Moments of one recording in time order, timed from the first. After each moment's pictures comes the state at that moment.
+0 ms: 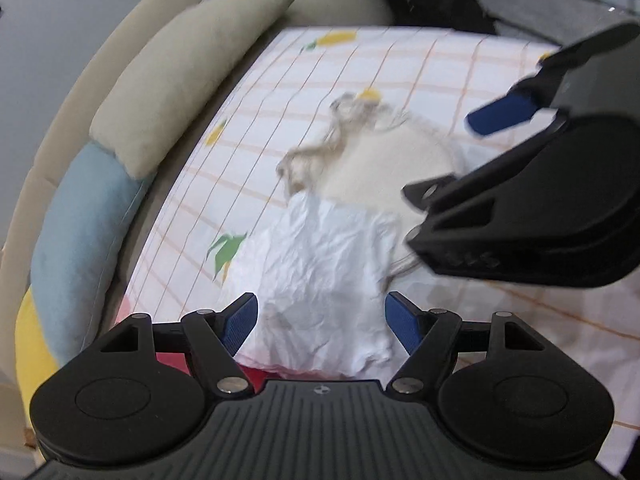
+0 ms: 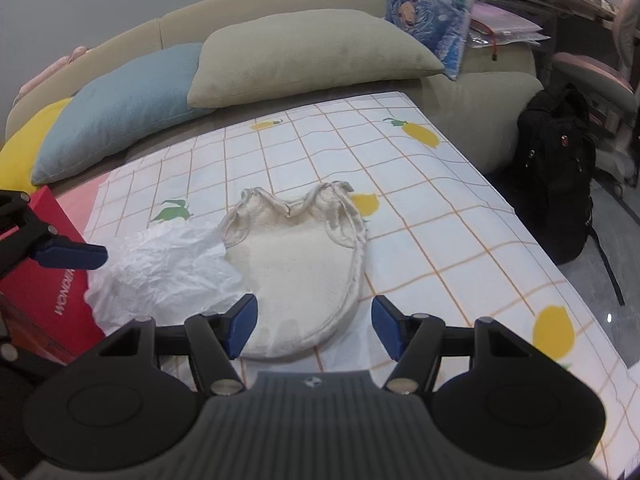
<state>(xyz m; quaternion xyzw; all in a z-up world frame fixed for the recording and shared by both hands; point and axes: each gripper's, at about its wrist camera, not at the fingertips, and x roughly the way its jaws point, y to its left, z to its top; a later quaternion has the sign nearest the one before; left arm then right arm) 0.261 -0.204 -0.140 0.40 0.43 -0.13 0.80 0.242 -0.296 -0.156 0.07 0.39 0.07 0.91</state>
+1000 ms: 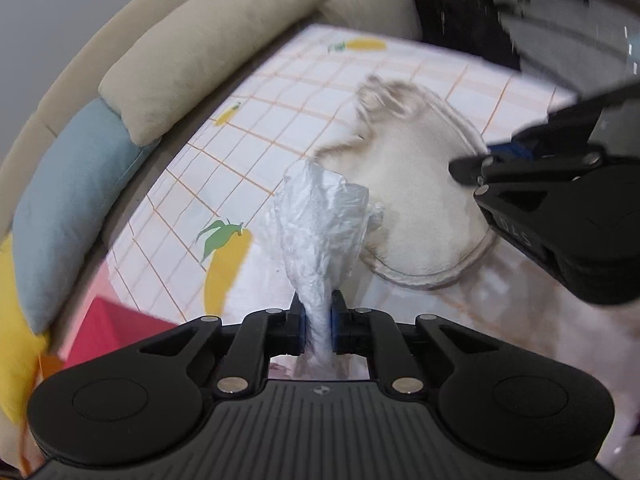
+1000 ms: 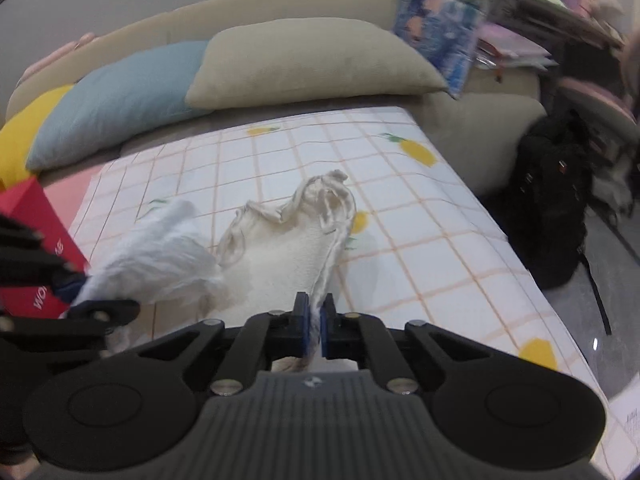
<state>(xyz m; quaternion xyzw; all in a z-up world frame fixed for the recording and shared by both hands) 0.263 -0.196 -0.119 0.29 0.45 -0.12 0.83 0.242 -0.309 -0.151 0.05 0.38 0.07 0.92</state>
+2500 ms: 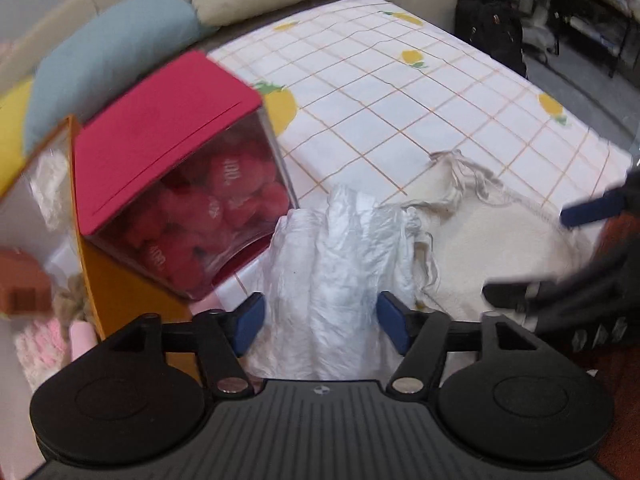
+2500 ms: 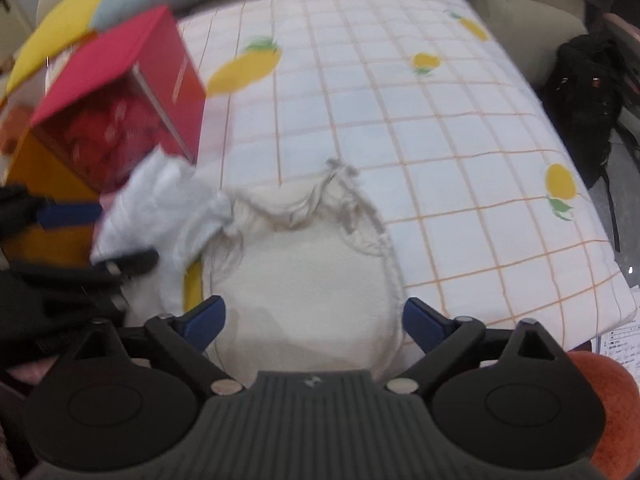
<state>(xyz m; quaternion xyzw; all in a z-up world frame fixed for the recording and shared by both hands) 0.166 -0.092 -0.110 0.13 0.52 -0.09 0.84 0.139 -0.255 -0.137 0.00 0.55 0.14 0.82</state>
